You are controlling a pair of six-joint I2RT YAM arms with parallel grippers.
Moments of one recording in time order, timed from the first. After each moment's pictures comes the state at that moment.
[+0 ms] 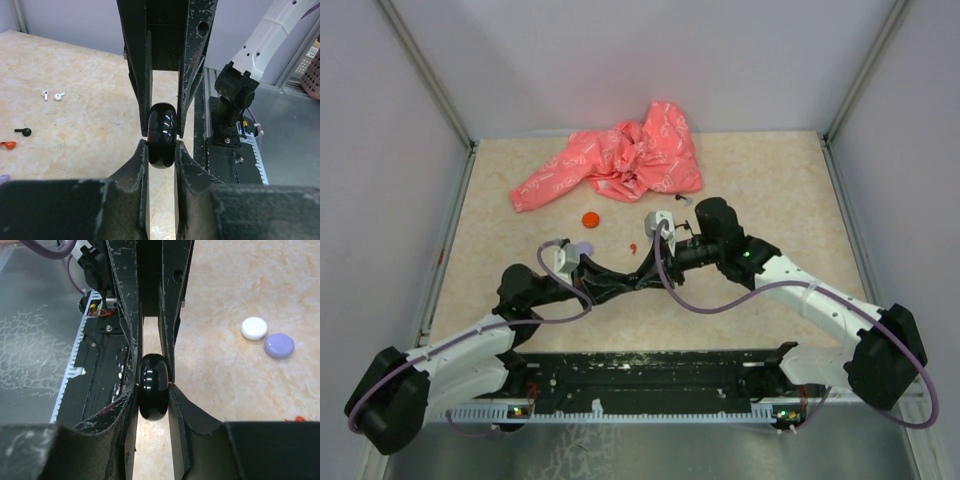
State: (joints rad) left arm -0.63 0.95 0.25 0.94 0.75 -0.33; right arm 0.71 1.20 0.89 -0.13 -0.94 -0.24
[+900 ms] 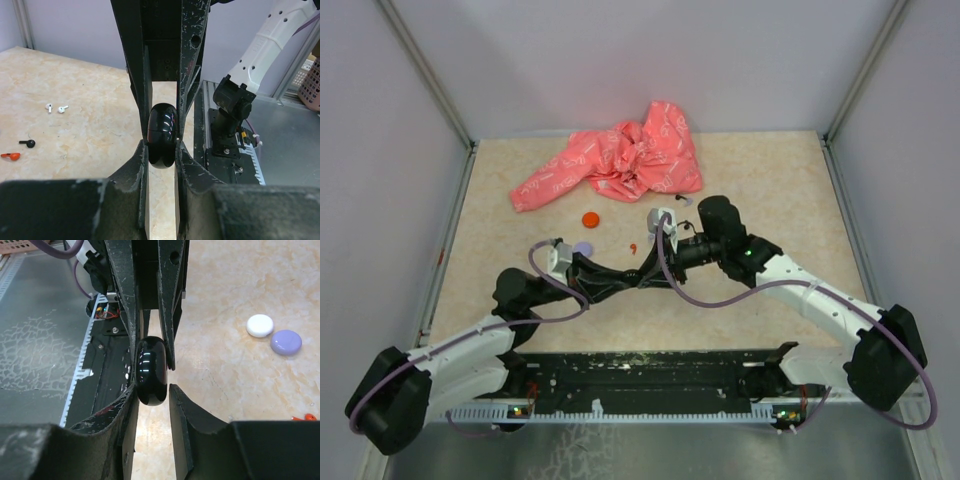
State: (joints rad) left arm -0.63 0.95 0.23 1.04 0.74 -0.38; right arm 0.69 1.20 0.89 -0.12 -0.97 -0.19
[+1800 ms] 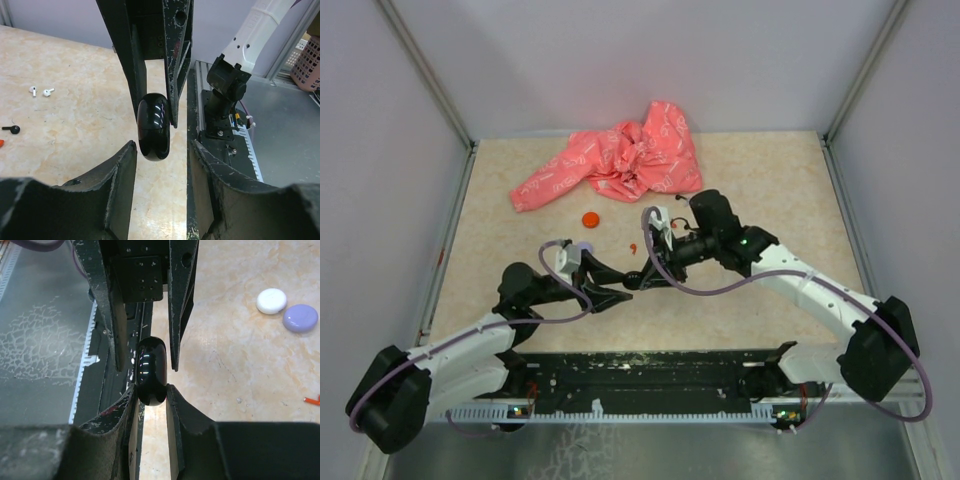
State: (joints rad) left arm -0.63 0.96 0.25 0.93 0.80 -0.33; right arm 0.69 1.25 0.98 -0.32 -0.96 -0.25
